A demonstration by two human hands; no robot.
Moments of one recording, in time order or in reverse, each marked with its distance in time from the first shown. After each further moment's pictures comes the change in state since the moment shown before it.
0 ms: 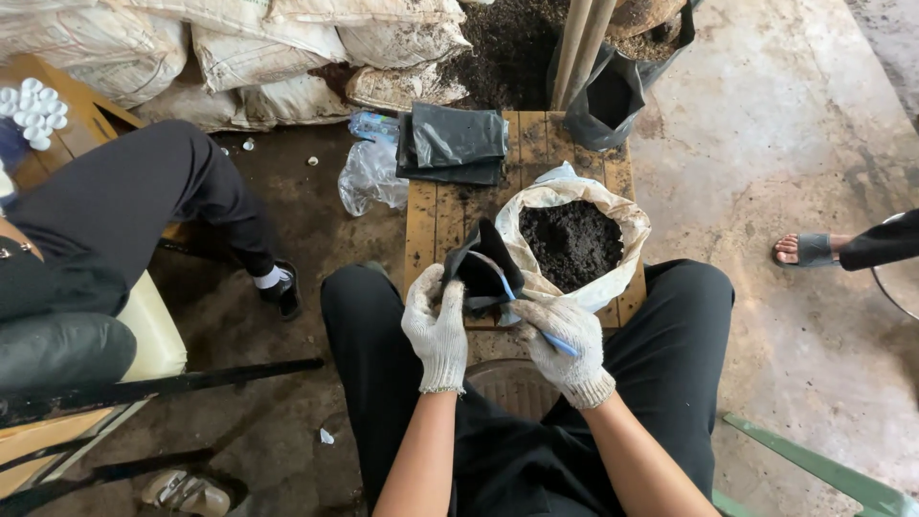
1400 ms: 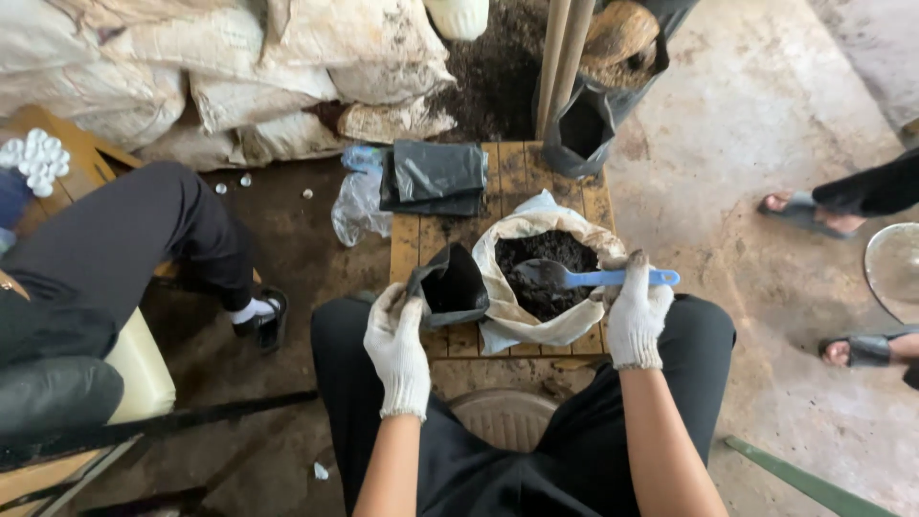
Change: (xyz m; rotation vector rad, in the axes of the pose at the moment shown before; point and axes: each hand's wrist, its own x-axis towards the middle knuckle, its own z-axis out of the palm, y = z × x) left_hand 0.027 0.012 0.001 -0.163 -0.015 -0.091; right_hand 0.024 0.127 -0.037 0.471 0.614 0.842
